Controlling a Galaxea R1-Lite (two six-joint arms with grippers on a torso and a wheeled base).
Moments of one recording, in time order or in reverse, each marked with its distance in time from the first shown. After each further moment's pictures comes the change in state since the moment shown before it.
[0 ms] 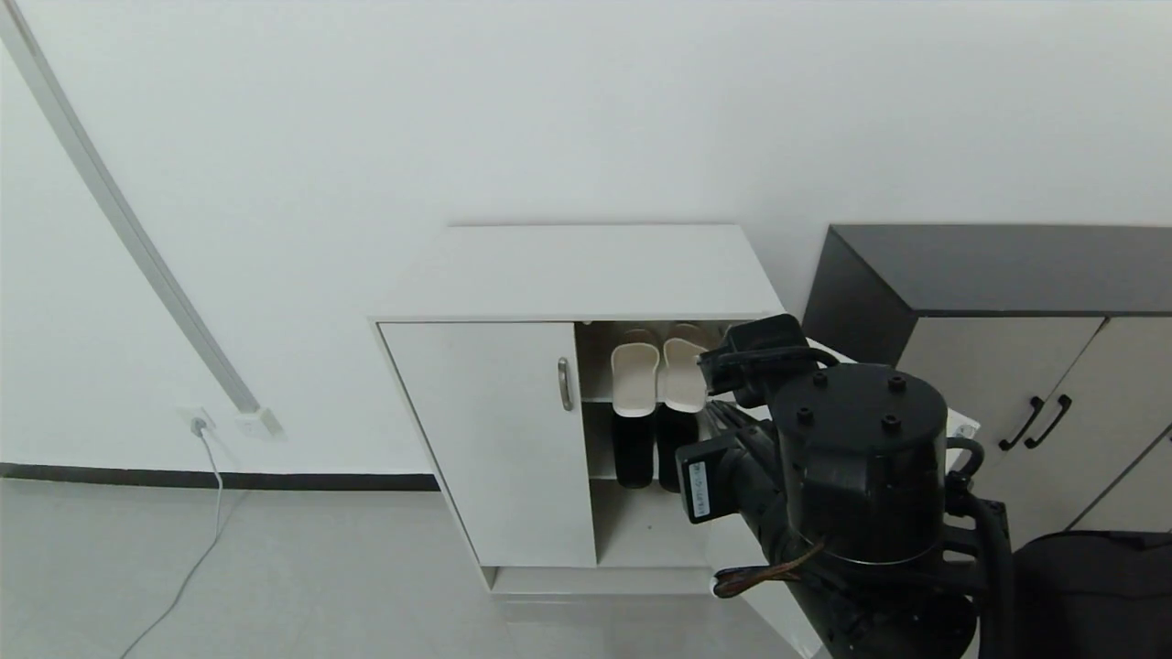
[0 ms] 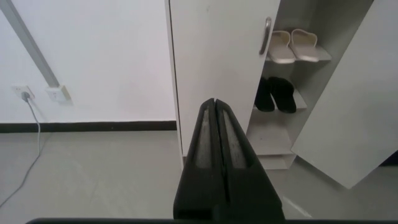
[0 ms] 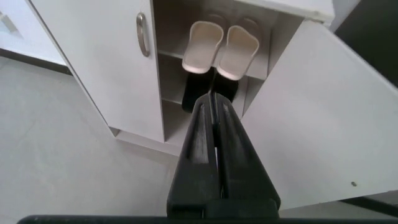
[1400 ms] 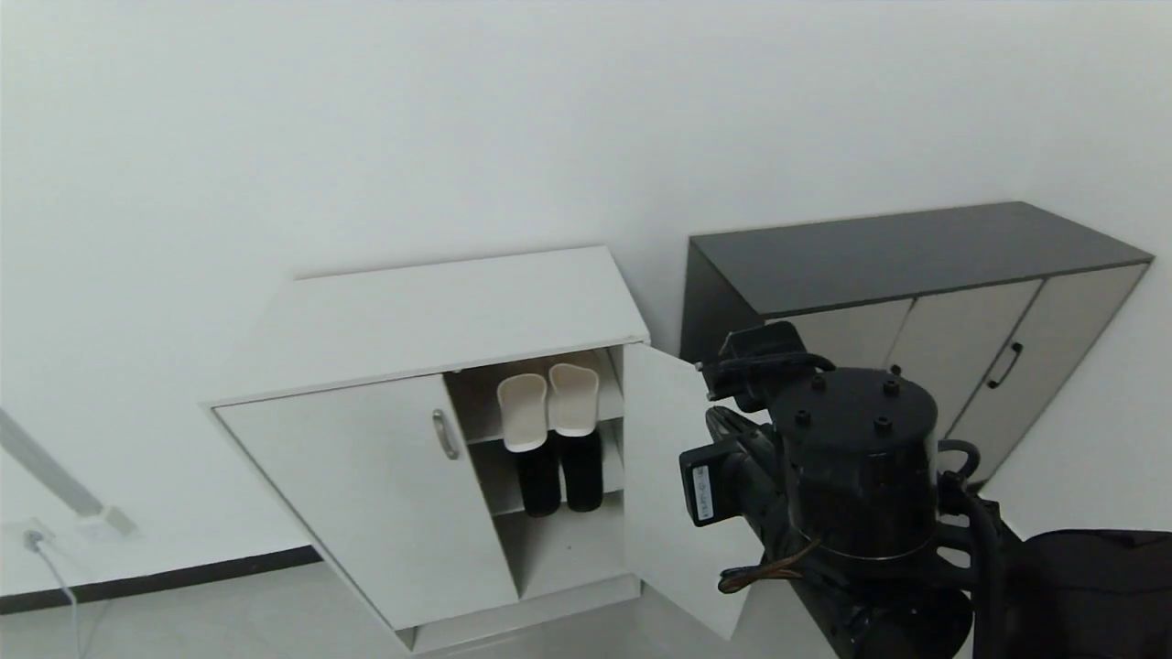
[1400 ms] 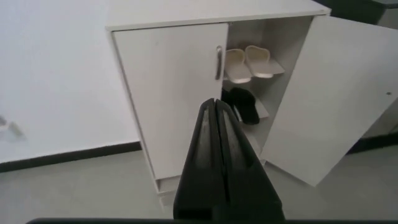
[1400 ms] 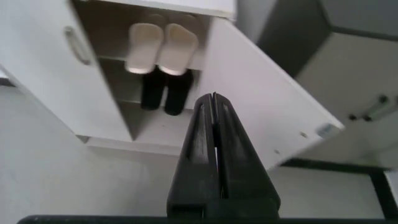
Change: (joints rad) left arm 0.000 0.000 0.000 0.000 0.000 0.000; right arm -0.027 0.006 0.015 -0.001 0.028 0.000
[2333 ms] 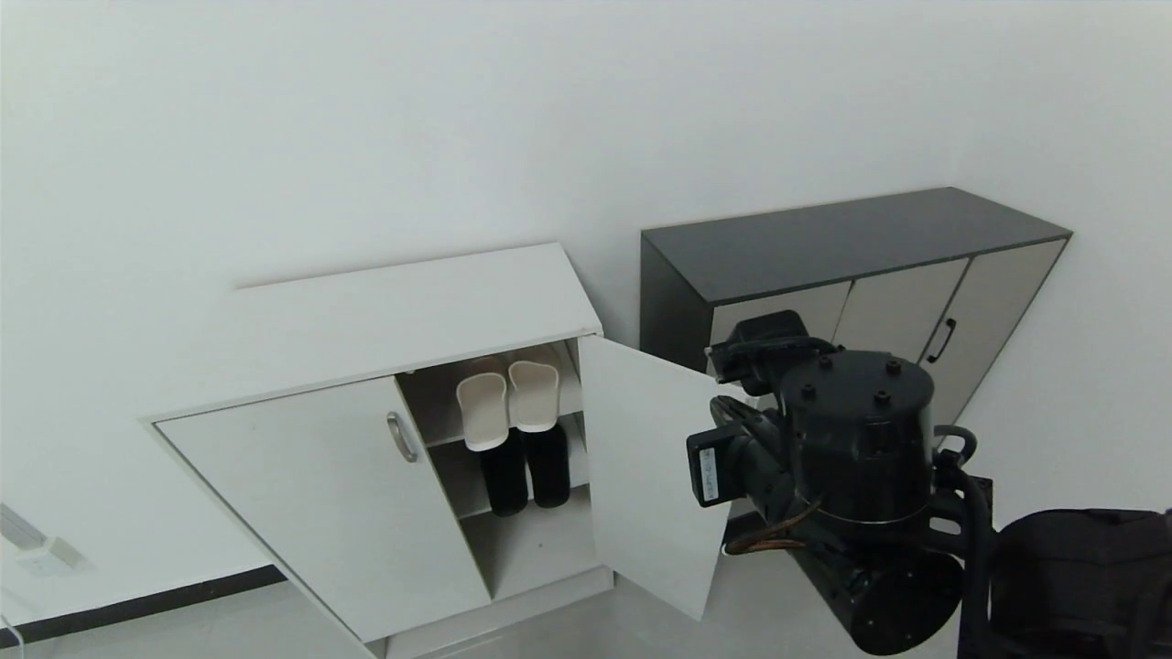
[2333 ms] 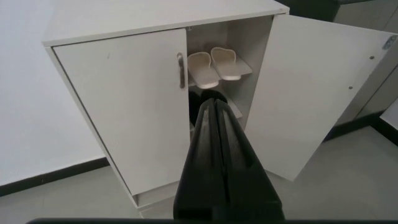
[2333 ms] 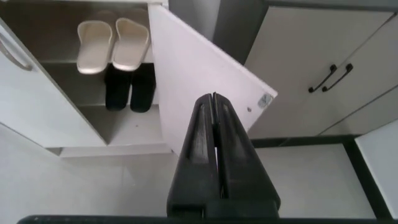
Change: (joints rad) left arm -0.001 0.000 0.000 0.000 0.002 0.000; right arm -0.046 0.011 -0.009 -0.021 0.054 -0.005
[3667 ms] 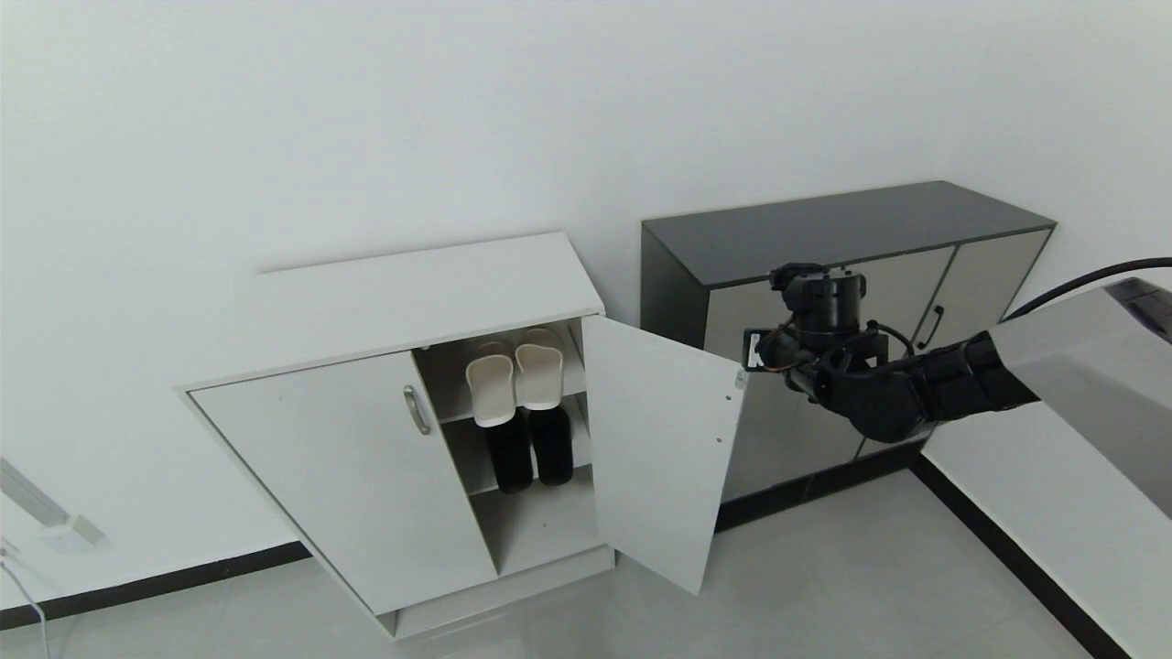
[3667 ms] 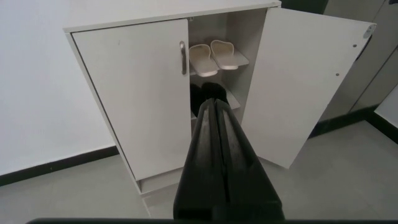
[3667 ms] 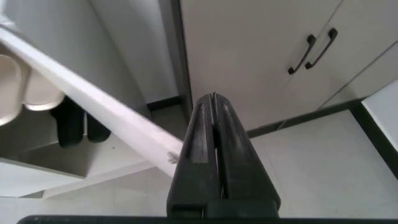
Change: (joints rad) left arm 0.001 0.000 0.000 0.000 0.001 0.001; right arm -0.541 0.451 -0.571 0.144 0.375 0.075
